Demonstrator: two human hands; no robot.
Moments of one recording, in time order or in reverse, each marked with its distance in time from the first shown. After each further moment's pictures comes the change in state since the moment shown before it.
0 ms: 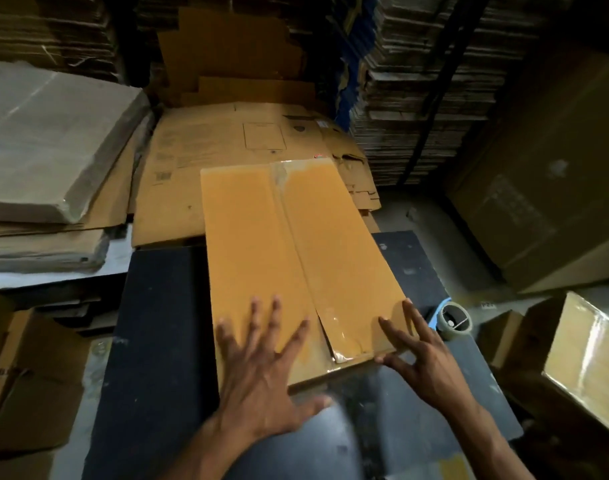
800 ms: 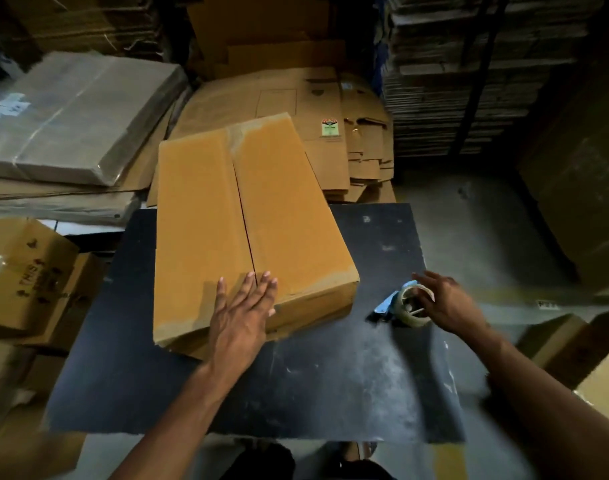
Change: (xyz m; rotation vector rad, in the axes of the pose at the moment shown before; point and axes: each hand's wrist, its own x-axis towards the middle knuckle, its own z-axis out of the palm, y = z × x) left_hand 0.070 0.154 0.084 0.242 0.231 -0.186; right_hand 0.088 0.264 -0.056 -0.015 -0.251 -0.034
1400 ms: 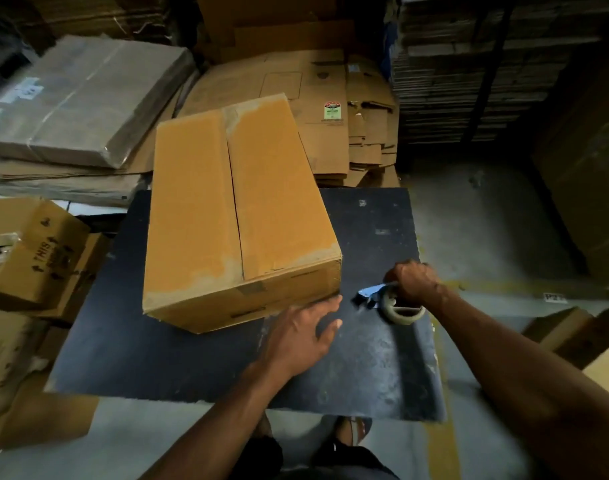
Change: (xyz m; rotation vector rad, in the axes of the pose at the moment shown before) left_hand -0.004 0.133 -0.003 -0.611 -0.164 -0.078; right_hand 0.050 0.007 0.030 -0.422 -0.293 -0.133
